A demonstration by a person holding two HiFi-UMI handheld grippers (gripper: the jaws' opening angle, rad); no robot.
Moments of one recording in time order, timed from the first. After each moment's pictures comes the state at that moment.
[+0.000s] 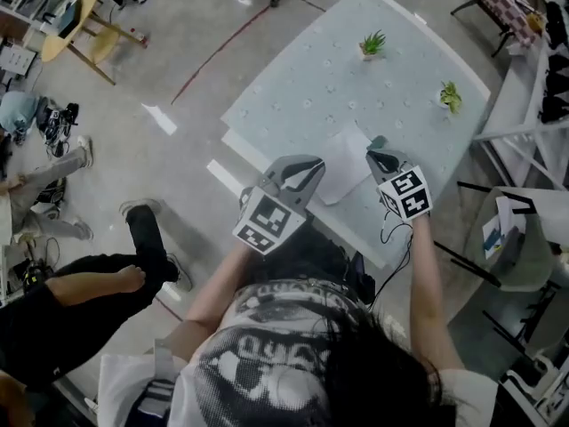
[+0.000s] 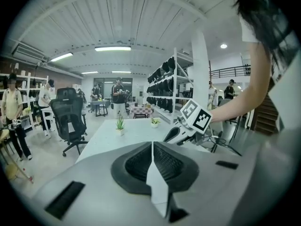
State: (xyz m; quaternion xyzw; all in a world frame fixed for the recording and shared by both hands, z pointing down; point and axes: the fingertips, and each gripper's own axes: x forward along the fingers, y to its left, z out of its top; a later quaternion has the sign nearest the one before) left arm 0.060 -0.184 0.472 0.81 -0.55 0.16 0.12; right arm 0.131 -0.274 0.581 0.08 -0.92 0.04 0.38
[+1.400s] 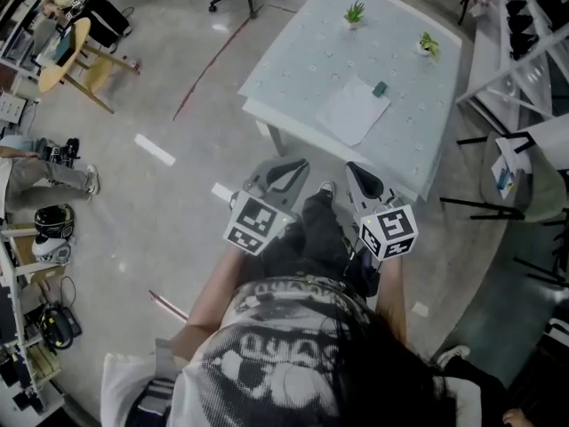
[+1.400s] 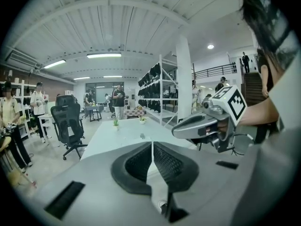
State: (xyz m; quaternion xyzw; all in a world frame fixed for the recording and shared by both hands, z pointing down) left arm 0.052 0.018 0.454 0.84 -0.51 0.17 0.08; right arm 0.121 -0.012 0.462 0.25 -0.95 0.09 0.14
